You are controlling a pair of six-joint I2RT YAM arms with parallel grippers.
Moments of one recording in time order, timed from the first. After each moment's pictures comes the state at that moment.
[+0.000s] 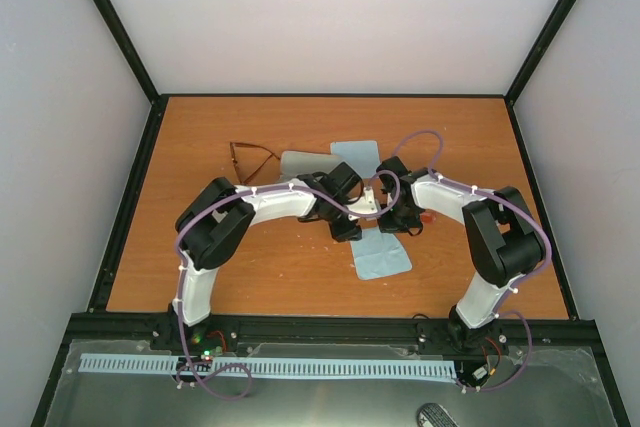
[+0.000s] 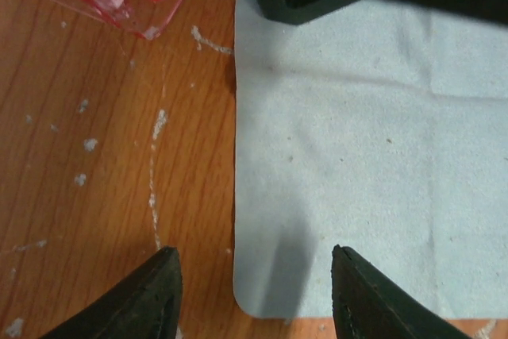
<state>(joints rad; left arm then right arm) -0.84 2.01 1.33 -0.47 0.31 0.43 0.45 1.72 1.00 -0.73 -0.06 0.36</state>
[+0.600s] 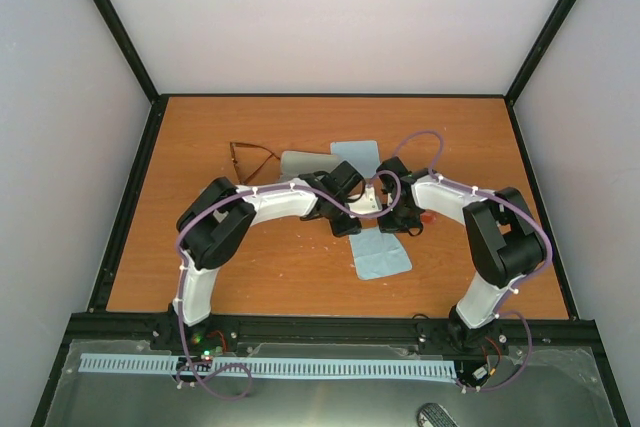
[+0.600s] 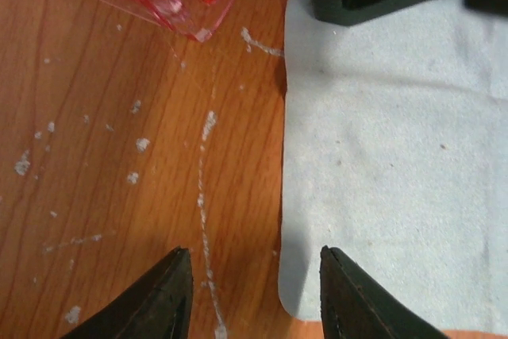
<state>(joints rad) -0.86 2.03 1.36 -0.46 0.20 0.43 0.45 1.72 0.99 -0.73 -0.05 0.36</state>
